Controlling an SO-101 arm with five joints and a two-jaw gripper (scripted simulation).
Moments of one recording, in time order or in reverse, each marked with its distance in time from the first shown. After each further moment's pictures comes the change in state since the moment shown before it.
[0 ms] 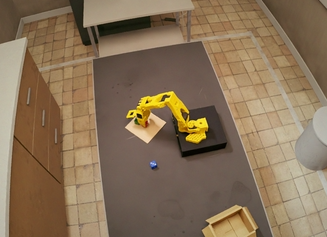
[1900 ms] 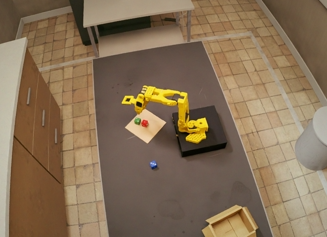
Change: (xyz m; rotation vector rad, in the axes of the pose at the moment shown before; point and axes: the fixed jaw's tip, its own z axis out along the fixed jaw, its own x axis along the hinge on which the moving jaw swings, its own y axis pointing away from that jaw) arm -0.017 0.000 -0.094 0.006 -0.231 0.000
